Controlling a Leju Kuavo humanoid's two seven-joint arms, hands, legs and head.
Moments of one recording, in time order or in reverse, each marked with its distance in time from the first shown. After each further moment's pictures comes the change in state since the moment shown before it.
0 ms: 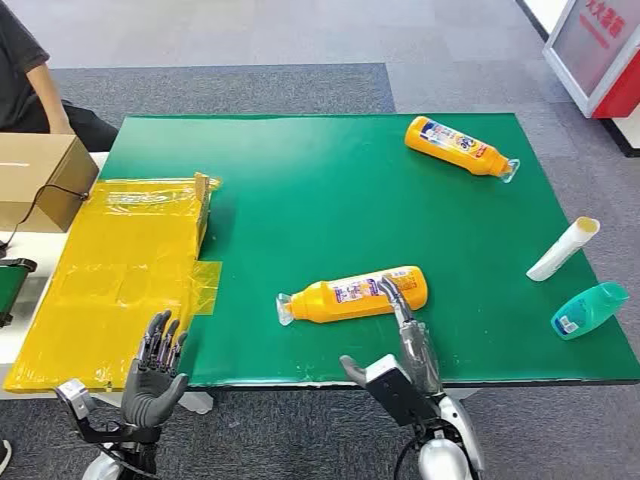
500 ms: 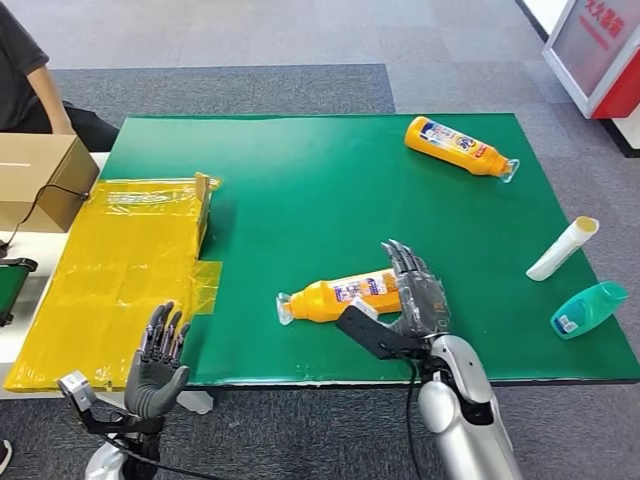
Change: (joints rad) left arm -0.064 0.012 -0.009 0.079 -0.010 -0.020 -0.057; right arm -0.262 -0.055 -0.022 0.126 0.382 0.133 0.280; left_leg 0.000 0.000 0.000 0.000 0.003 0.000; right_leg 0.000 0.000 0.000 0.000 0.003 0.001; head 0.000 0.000
